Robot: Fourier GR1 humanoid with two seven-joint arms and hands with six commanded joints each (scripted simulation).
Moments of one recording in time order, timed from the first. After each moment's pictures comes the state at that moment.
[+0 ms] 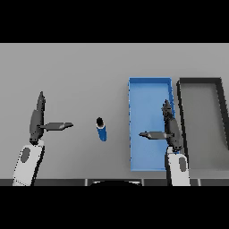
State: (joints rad) left arm -0.11 0.43 -0.16 -1.48 0.24 0.26 0.01; right arm 0.00 0.00 0.00 -1.57 0.00 0.00 0.00
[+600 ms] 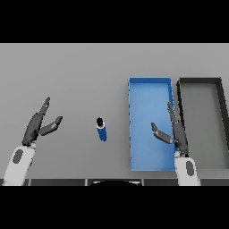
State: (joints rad) left arm -0.09 0.57 -0.22 -1.42 0.21 0.00 -0.16; right arm 0.06 -0.15 0.06 -1.65 0.16 0.03 -0.13
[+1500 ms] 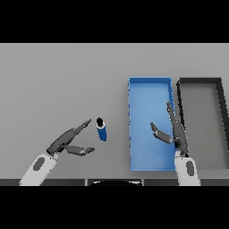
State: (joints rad) left arm -0.06 0.51 -0.49 -1.58 0.12 -0.20 -0.04; right arm 0.06 -0.16 0.06 -1.66 0.16 0.05 -0.09
